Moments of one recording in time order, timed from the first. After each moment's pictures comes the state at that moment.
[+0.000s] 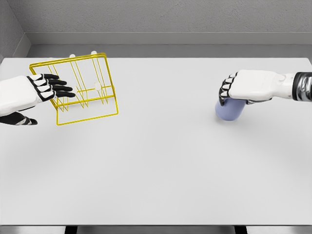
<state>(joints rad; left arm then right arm) -0.25 1.22 -0.29 -1.80 -0.24 -0.61 -0.28 -0.92 -0.98 0.96 -1.55 0.50 -0.61 0.42</state>
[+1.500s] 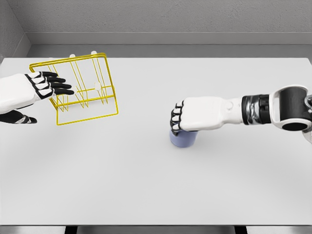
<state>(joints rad) -0.24 1.22 -0.28 -1.80 -0.22 -0.61 -0.27 -0.86 -0.81 0.97 -1.77 0.56 -0.61 0.46</state>
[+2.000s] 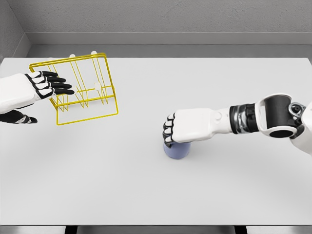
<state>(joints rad) -0.24 1.22 -0.28 -1.80 -0.22 -0.61 -0.28 -0.86 -0.77 1.03 -1.77 0.57 -0.61 0.47</state>
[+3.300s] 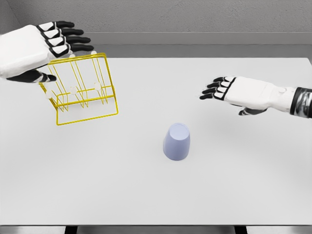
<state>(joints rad) -0.59 1.01 -0.38 -1.80 -0.32 -0.61 -0.28 -0.56 -0.88 0.53 -1.60 0.45 -0.61 0.45</state>
